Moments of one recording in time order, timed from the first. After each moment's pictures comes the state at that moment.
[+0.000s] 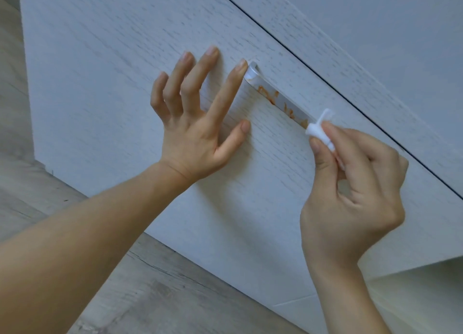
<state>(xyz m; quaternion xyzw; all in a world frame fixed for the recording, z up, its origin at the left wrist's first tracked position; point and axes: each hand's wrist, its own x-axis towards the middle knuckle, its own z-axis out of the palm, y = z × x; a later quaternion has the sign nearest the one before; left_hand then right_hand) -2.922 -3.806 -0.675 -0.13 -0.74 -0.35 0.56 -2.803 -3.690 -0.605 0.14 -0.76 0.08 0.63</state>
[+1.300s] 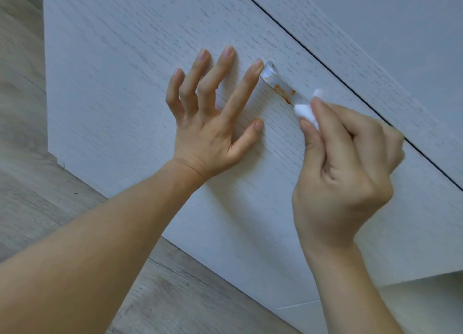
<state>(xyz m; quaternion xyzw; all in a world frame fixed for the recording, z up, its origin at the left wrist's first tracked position) -2.927 -3.803 -0.675 -0.12 -0.73 -0.34 0.58 -2.821 -3.700 -0.603 0.17 -0.74 -0.01 0.65</state>
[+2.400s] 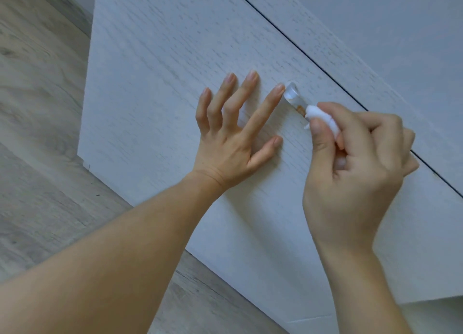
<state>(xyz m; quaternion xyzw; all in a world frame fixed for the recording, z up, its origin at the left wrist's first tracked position) -2.925 -3.802 -0.678 -0.11 -0.75 -0.34 0.56 -2.815 -3.731 -0.587 0.10 -0.82 0.05 0.56</state>
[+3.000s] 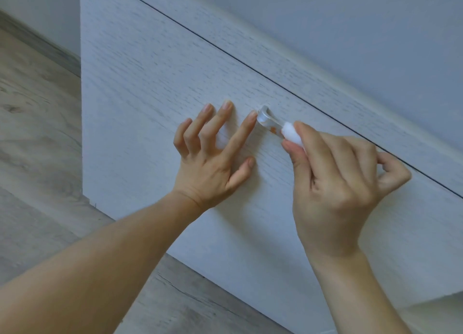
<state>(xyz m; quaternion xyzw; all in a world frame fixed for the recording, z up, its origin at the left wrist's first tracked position) -2.931 -3.823 -0.684 -0.15 -0.76 -0.28 0.57 -2.830 -3.718 -0.589 0.11 -0.75 -0.11 0.64</state>
